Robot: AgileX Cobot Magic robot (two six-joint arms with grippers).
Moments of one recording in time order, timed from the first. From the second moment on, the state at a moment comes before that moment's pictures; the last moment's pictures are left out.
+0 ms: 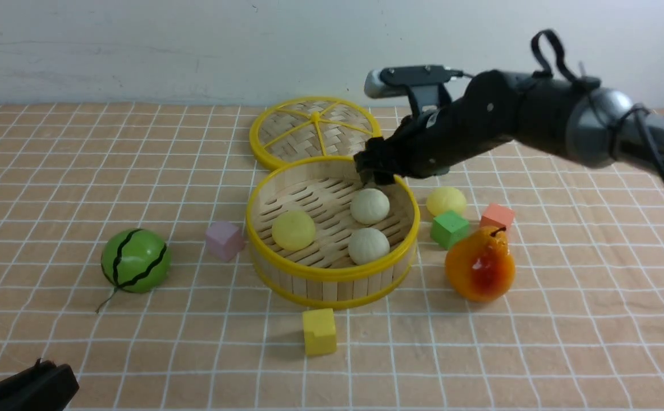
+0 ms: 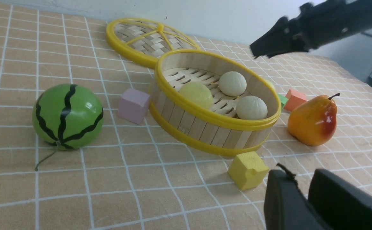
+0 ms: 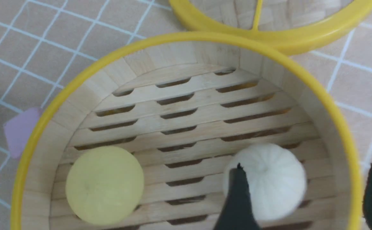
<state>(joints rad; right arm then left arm) 0.38 2.04 -1.73 0.25 0.54 -0.15 -0.43 0.26 -0.15 -0.11 0.11 -0.21</state>
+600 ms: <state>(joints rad) 0.25 2.25 -1.97 0.09 0.71 -0.03 -0.43 0.26 -0.15 -0.11 0.11 -0.21</state>
